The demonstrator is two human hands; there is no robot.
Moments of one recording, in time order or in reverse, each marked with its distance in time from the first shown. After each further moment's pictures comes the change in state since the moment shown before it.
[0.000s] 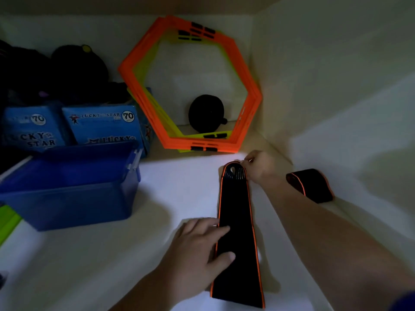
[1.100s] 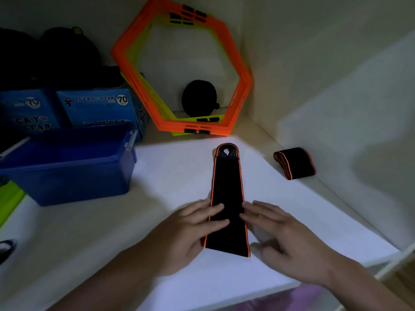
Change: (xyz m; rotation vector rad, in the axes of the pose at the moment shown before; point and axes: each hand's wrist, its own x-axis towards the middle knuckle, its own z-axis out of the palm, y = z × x) left_hand -0.033 -0.019 0.002 -0.021 0.045 0.441; right_hand -0.255 0.052 -0.086 -0.241 -0.389 -0.647
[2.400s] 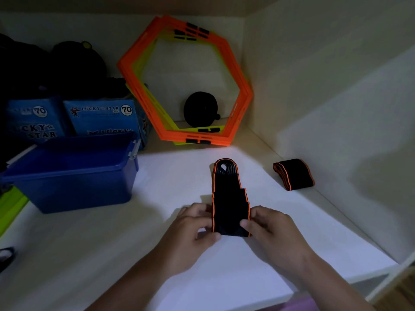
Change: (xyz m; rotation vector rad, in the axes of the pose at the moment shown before) left_hand 0.021 0.009 0.011 -0.308 0.203 -0.342; right_hand 0.033 -0.017 0.001 0.356 0.190 0.398
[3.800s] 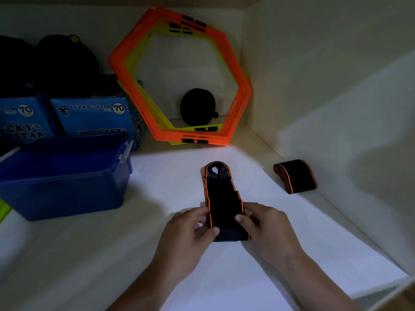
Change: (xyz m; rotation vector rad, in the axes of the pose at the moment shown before) left_hand 0.012 0.014 0.008 -0.078 0.258 -0.270; right_hand 0.030 0.001 0.012 -0.181 0.142 -0.003
